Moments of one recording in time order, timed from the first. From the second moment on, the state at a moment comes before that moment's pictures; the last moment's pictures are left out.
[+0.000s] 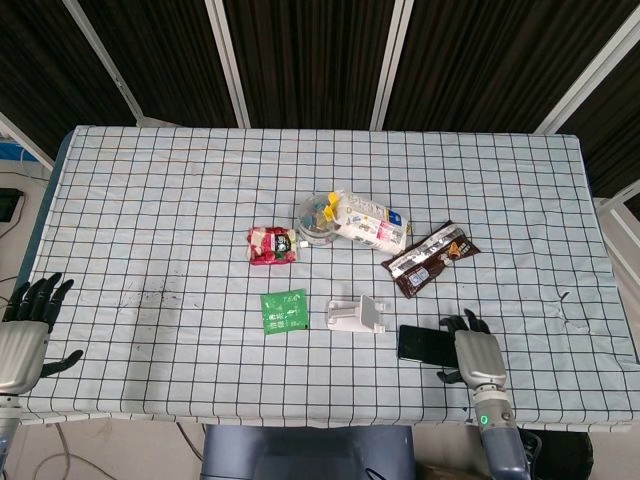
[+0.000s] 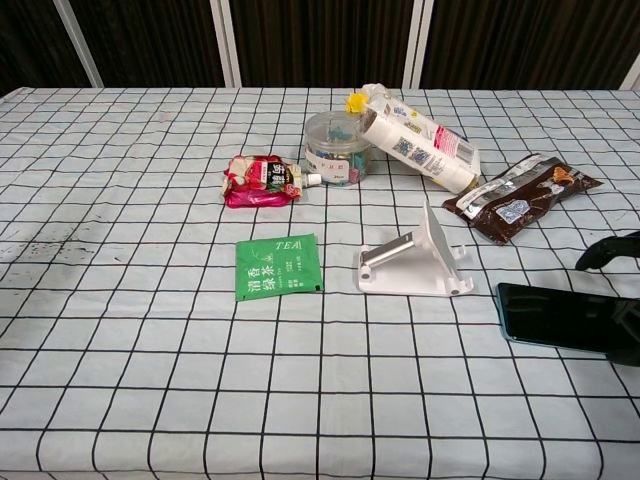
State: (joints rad) left arm -0.10 -1.15 -0.02 -1.62 1.52 1.47 0.16; right arm 0.27 -1.49 0.11 -1.82 -0.97 1.27 -0.62
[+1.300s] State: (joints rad) left arm -0.10 -1.15 -0.02 -1.63 1.51 1.46 0.15; right arm 0.34 -1.60 0.14 -1.74 -0.86 1.27 -0.64
